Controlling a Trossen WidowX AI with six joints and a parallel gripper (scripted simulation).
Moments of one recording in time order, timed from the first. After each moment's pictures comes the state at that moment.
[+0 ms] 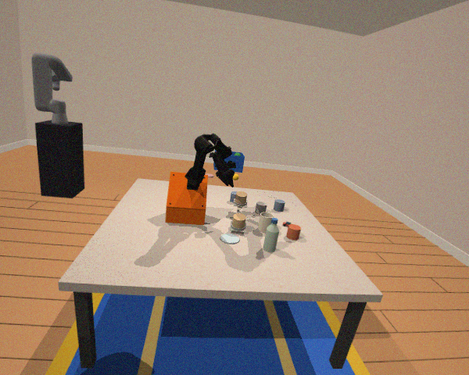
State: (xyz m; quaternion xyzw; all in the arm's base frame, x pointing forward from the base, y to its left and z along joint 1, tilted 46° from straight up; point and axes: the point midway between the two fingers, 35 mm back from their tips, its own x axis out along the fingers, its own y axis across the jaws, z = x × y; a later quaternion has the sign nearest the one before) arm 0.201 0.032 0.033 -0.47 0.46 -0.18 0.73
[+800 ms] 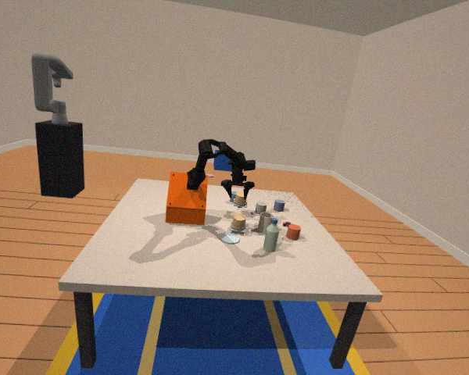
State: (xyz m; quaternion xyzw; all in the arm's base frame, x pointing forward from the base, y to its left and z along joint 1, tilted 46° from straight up) arm 0.257 -0.046 0.052 -0.61 0.64 0.02 0.47
